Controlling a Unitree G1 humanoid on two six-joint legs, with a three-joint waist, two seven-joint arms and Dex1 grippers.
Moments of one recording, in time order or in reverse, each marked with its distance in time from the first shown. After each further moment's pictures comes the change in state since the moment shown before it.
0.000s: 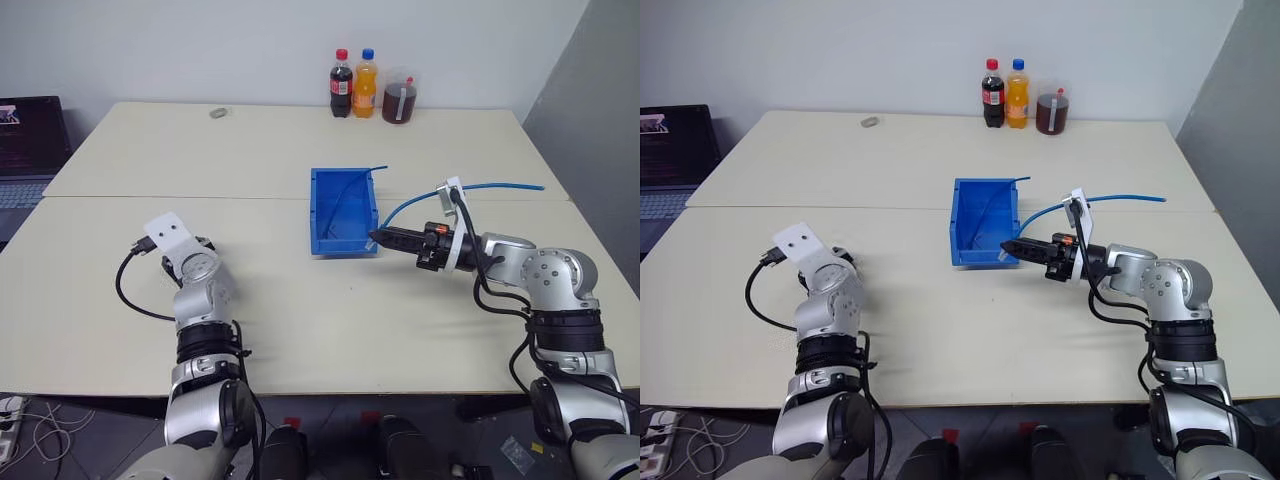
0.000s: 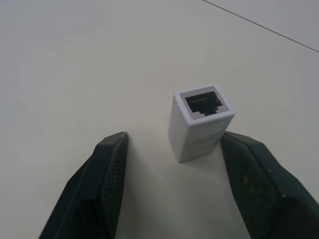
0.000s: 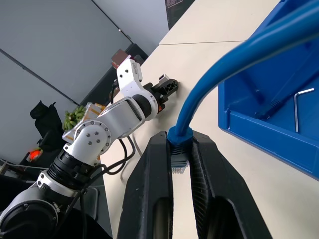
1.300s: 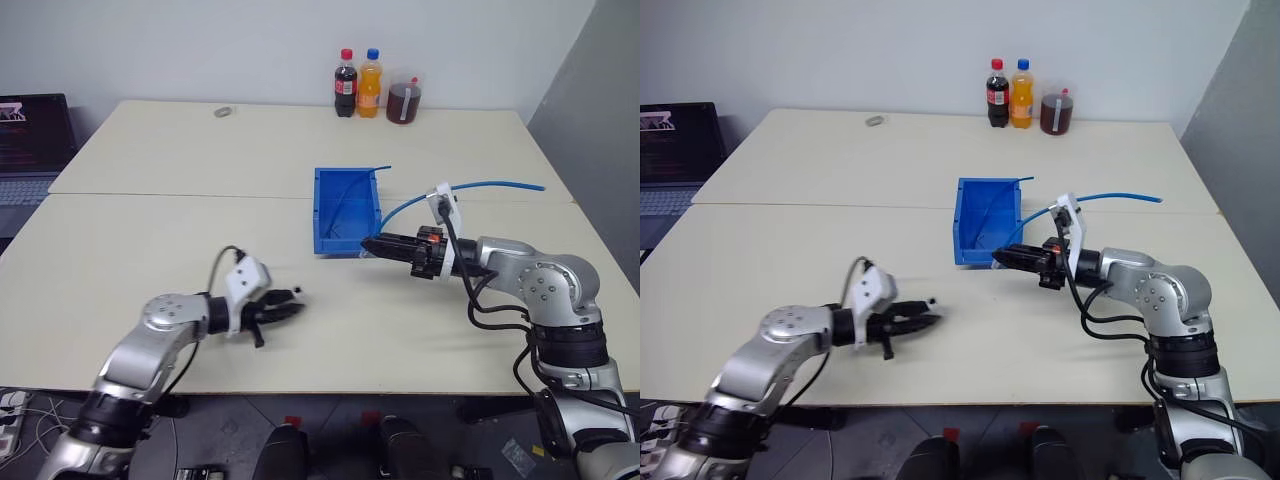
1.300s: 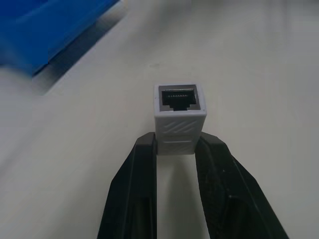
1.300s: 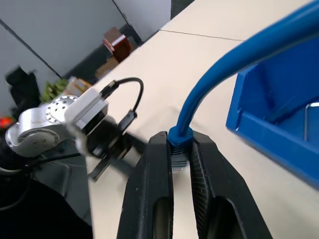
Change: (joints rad) left arm 0.387 0.526 -0.675 -0.504 -0.150 -0.132 -1.618; right arm 0.029 -0.023 0.148 -0.195 -0.138 -0.136 0.010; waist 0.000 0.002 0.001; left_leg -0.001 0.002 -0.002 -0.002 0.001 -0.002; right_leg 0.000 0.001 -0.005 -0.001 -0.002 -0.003
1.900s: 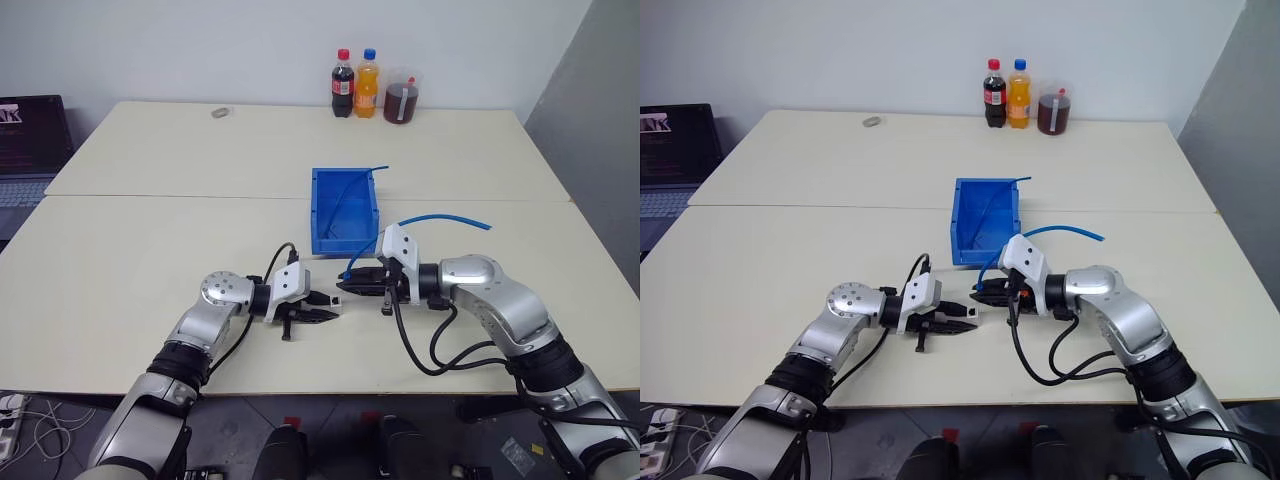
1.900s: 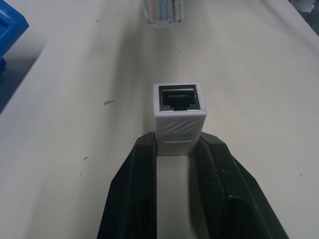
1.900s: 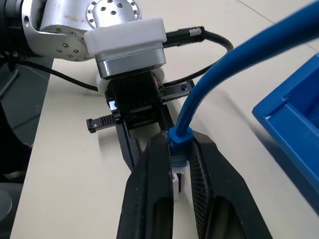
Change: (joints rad) left arm -0.248 -0.164 -0.090 0.516 0.146 -0.399 -0.215; right arm 0.093 -0.005 0.297 -0.008 -0.397 -0.453 0.174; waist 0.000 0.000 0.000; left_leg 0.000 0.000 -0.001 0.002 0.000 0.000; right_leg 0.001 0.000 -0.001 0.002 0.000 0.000
